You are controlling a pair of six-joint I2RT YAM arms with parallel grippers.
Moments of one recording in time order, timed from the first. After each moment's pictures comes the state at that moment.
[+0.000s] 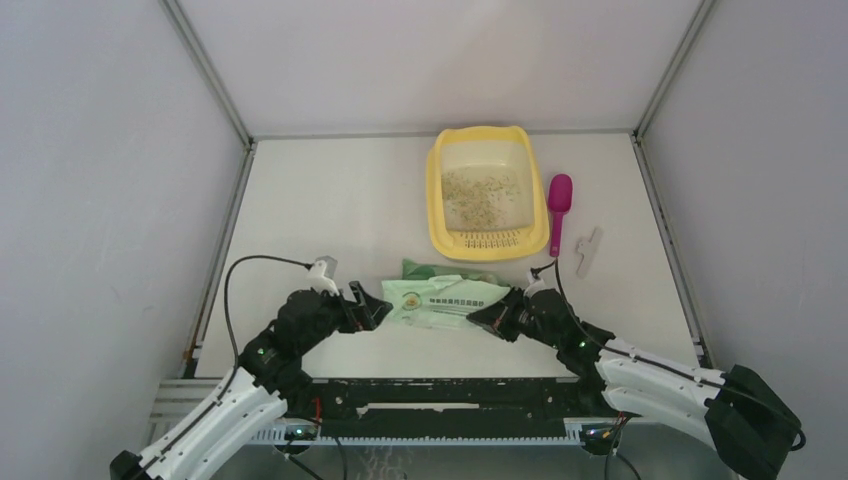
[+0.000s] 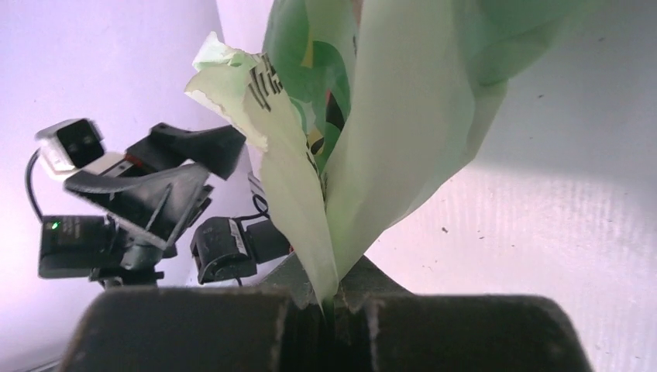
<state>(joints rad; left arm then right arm) -0.62 0.40 0.21 -0.27 0.02 -0.72 0.83 0.81 0.13 0.23 -0.07 1.40</state>
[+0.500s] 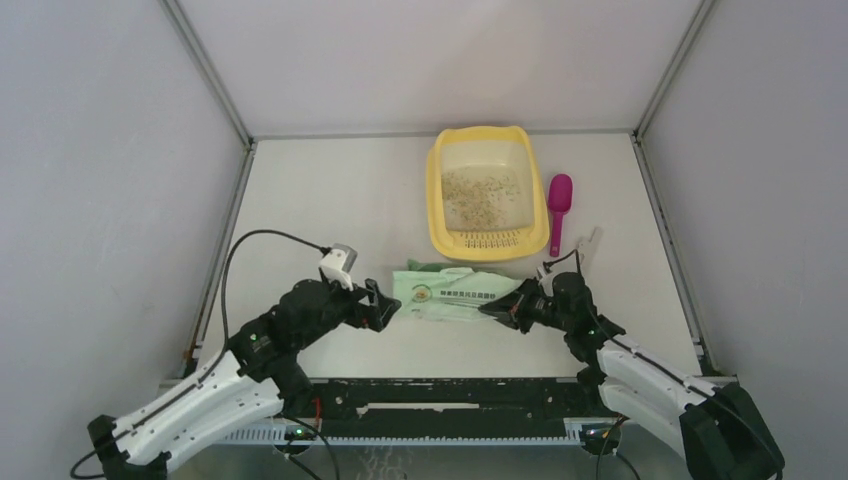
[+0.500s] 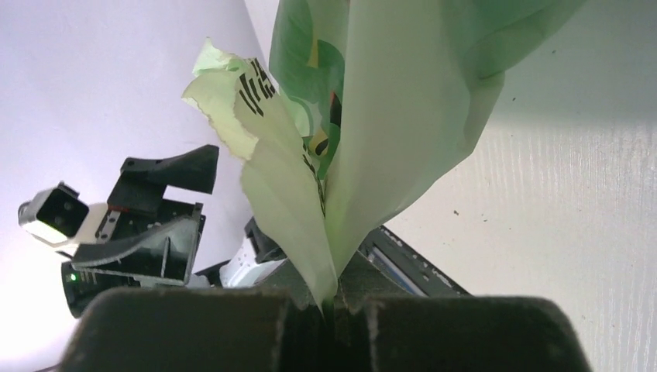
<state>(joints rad) -0.82 0.49 0.45 -0.39 -0.11 -0.52 0.50 0.84 0.14 0.20 -0.47 1.41</state>
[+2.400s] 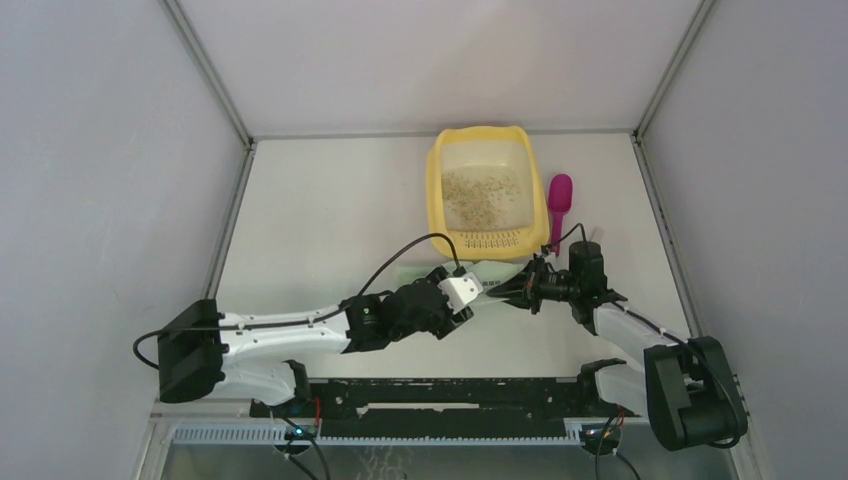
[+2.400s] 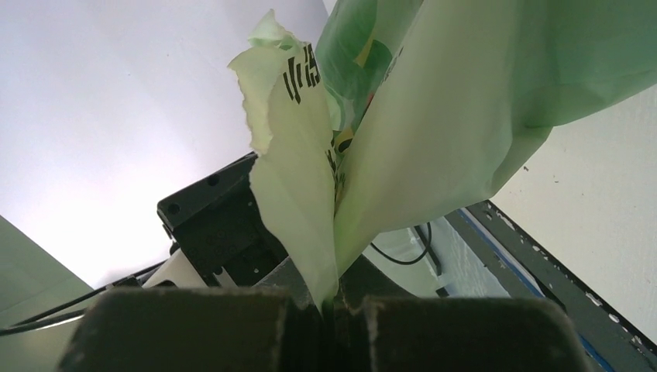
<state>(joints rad) -1.23 1.29 0.75 -0.04 -0.29 0.05 0.17 1.14 0.30 0.23 -1.04 1.38</state>
